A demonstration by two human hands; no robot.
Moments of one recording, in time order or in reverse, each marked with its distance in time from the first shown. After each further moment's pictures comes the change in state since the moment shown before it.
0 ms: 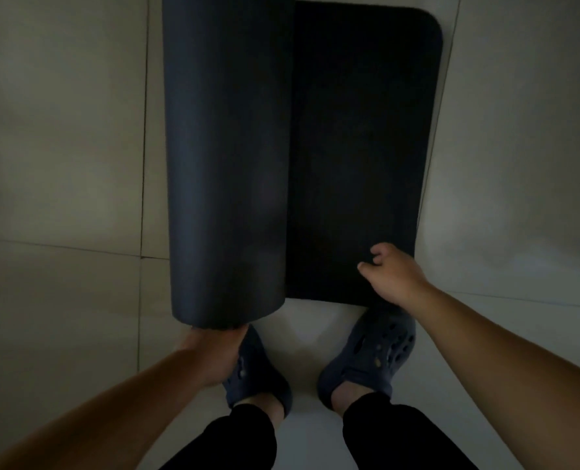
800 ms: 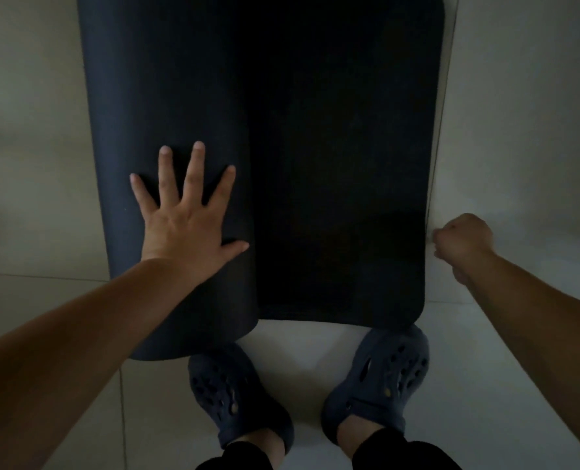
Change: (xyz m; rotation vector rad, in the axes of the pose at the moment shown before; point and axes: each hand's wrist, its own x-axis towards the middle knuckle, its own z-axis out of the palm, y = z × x) left_hand 0.084 -0.027 -0.147 0.278 0.908 -0.257; right_hand 0.112 0.066 -0.058 0.294 0.377 0.259
